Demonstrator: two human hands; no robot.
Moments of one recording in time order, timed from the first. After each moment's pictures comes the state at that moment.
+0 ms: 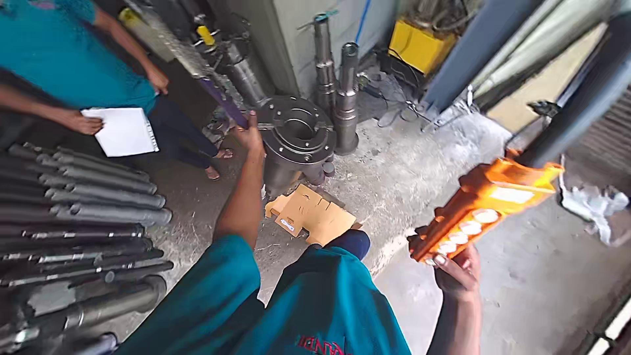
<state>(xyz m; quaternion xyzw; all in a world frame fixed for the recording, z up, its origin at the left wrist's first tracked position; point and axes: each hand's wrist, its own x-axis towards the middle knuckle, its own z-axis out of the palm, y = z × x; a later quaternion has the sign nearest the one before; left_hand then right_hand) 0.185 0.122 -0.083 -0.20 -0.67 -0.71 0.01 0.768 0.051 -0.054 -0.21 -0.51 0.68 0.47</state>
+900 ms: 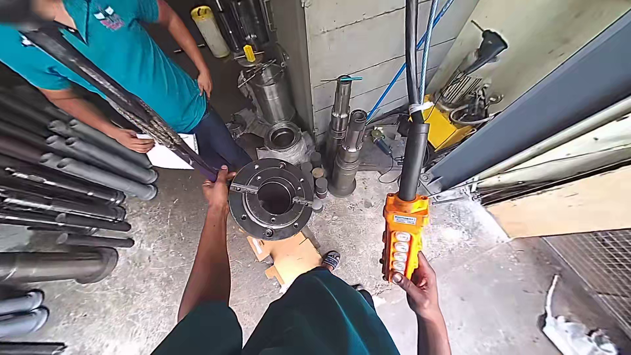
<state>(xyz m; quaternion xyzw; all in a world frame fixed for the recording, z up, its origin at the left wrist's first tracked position) 0.265 0.109 -0.058 -0.01 -0.71 -0.71 -0.05 0.753 0.339 -0.059 -0.15 -0.61 0.71 0.32</state>
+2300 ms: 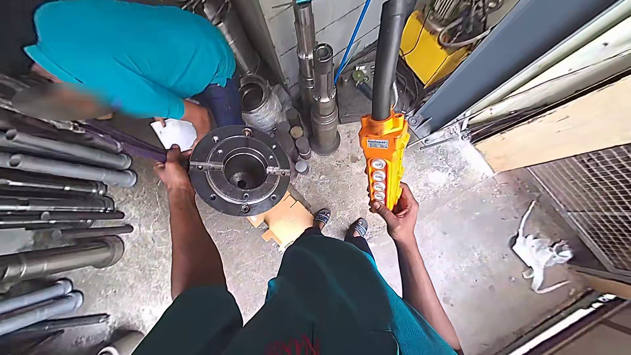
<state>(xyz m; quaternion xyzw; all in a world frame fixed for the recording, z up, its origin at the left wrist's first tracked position) 0.297 0.141 -0.052 -0.03 -0.72 -0.69 -0.02 0.769 0.405 -0.069 -0.24 -0.64 0.63 0.38</state>
